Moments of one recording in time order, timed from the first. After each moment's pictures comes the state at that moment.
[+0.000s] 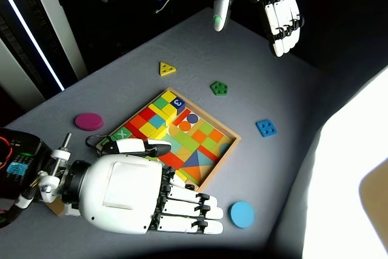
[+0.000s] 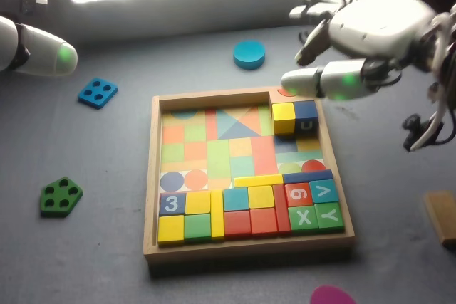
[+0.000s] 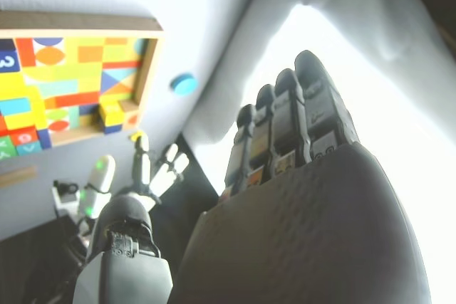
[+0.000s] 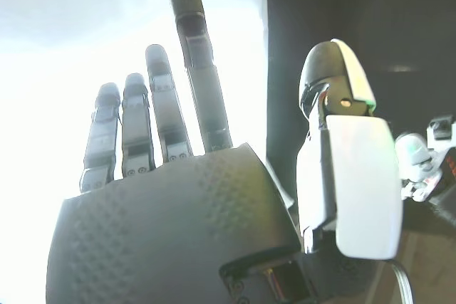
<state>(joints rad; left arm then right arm) -0.16 -0.61 0.87 0.50 0.75 0.60 -0.39 -1.20 1.32 0.21 0.42 -1.17</state>
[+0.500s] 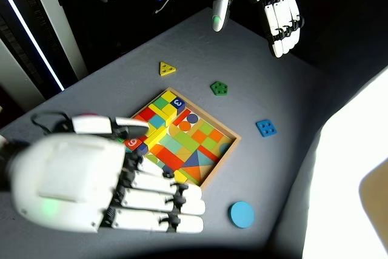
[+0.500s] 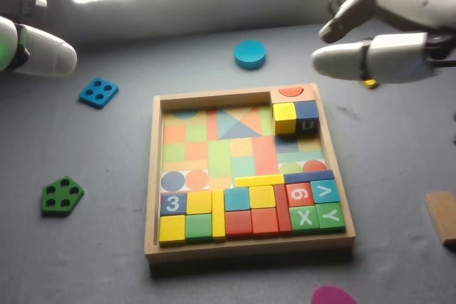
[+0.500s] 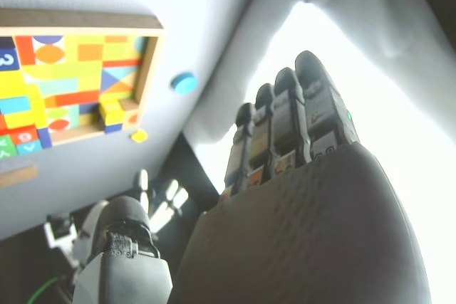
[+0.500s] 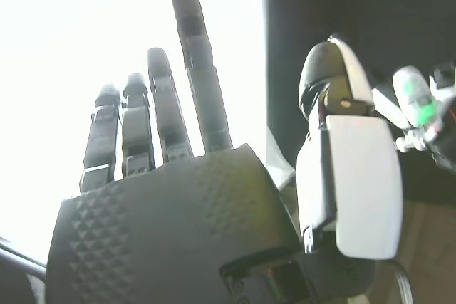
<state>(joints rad) -0.16 -0.61 0.87 0.50 0.74 0.61 -0.31 -0.91 1.01 0.21 0.37 -1.17</state>
